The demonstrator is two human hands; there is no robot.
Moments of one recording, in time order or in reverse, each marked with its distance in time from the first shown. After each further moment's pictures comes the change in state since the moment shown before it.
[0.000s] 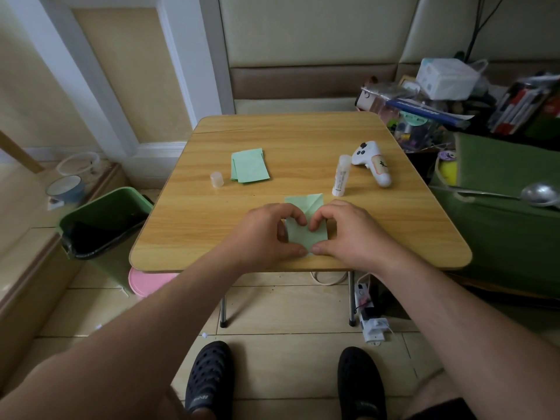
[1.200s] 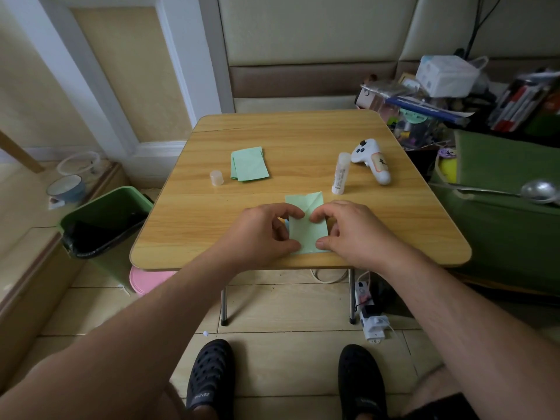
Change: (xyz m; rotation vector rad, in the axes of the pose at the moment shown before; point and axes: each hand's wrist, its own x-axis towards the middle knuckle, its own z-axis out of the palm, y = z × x) left_hand -0.002 -0.008 0.002 -0.089 0.004 -0.038; right_hand -0.005 0.001 -0.004 0.002 -0.031 0.026
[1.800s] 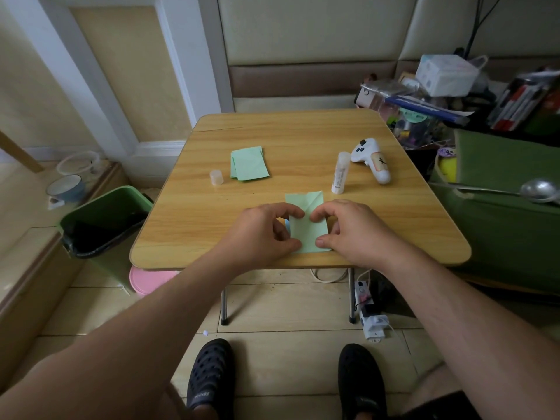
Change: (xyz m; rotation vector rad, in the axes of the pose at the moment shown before) left_hand -0.002 0.002 0.004 -0.004 0.024 -0.008; right_hand -0.004 -0.004 -0.006 0.041 -0.017 0.022
